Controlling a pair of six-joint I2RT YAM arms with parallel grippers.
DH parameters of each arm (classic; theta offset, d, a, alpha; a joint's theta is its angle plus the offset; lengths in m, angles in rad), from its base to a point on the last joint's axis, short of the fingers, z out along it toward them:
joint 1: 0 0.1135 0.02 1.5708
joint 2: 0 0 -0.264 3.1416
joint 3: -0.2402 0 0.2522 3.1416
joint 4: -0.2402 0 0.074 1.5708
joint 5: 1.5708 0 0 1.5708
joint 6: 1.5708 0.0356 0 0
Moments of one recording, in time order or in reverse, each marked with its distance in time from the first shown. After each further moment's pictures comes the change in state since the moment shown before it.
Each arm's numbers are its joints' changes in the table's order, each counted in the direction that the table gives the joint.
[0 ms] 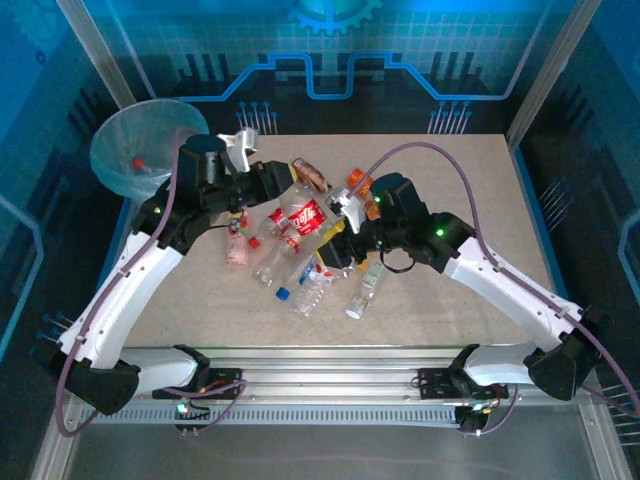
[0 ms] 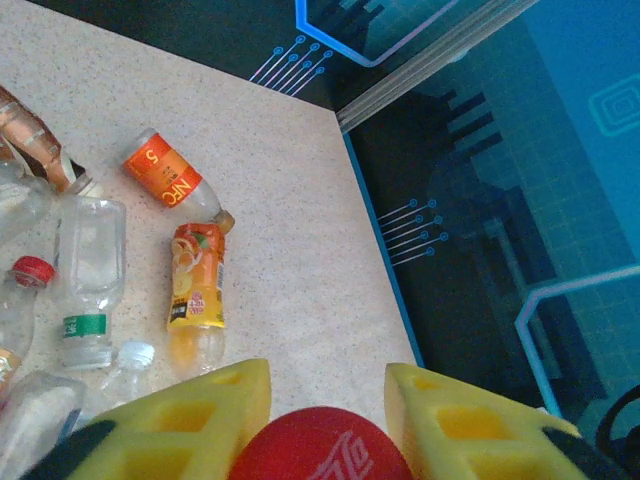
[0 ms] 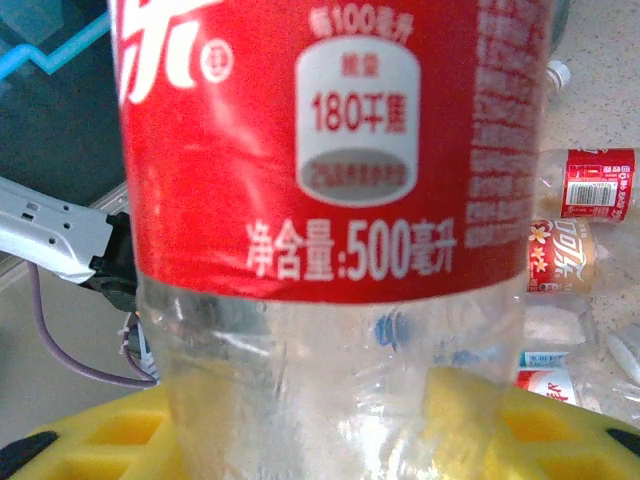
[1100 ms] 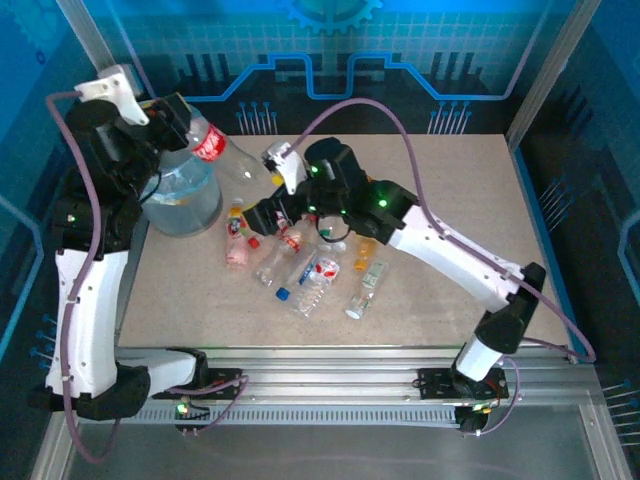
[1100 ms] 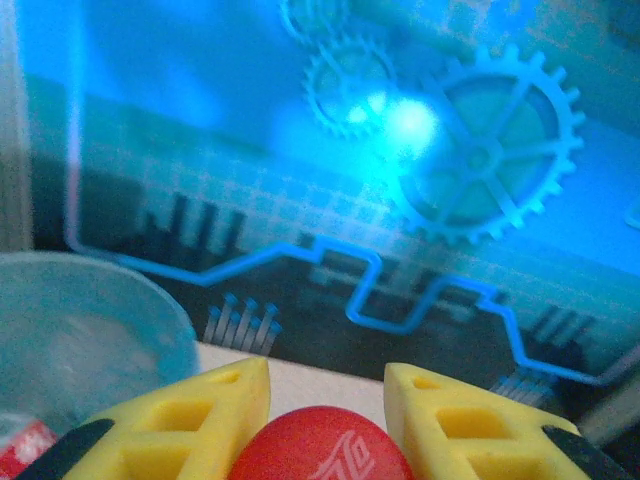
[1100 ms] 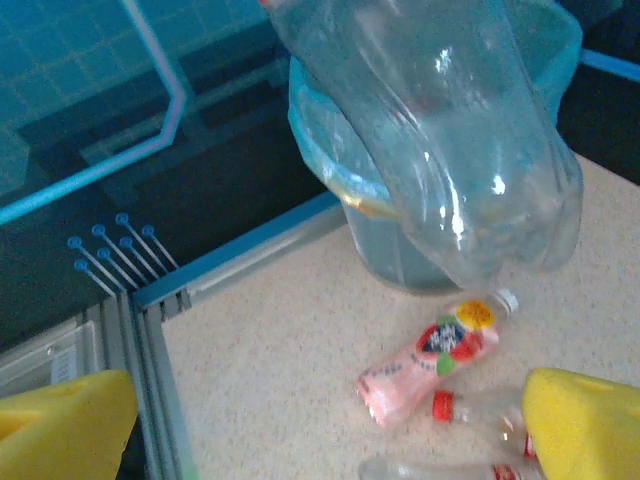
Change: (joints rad) left arm 0.336 0.000 -0.430 -0.100 -0.447 0.381; right arm 0.204 -0.425 -0.605 0.066 0.332 0.037
